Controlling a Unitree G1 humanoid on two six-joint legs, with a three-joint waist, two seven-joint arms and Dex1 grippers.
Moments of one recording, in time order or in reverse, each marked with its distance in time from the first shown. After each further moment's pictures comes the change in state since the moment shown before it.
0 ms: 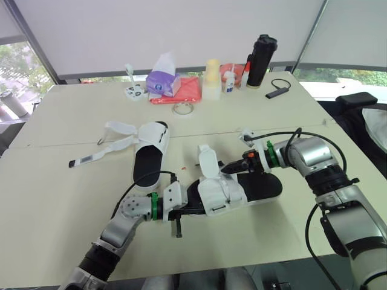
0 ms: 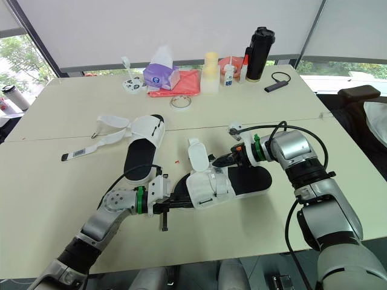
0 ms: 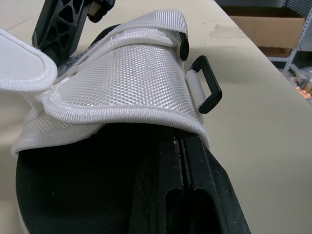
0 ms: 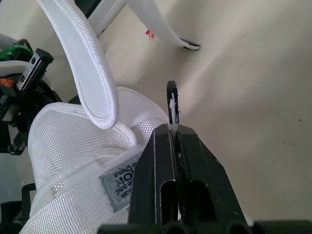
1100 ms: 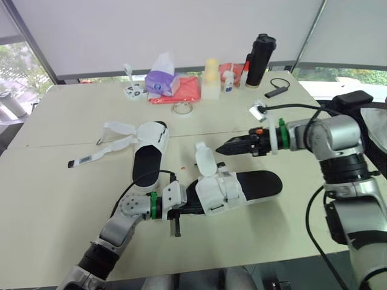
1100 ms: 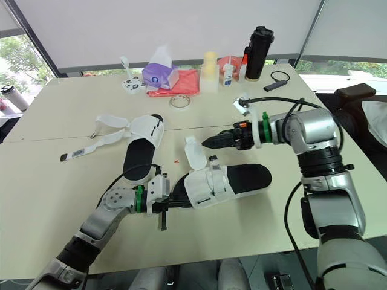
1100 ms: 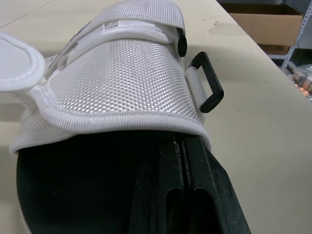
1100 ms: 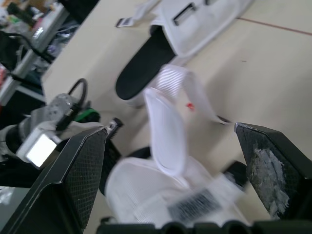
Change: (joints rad) left arm -0.008 0.011 0.008 -0.001 -0.002 0.013 -0.005; right arm -0.078 0.016 -0.202 -0.167 0.141 0.234 -0.065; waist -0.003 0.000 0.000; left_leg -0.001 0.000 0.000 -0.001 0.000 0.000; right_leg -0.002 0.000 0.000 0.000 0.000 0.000
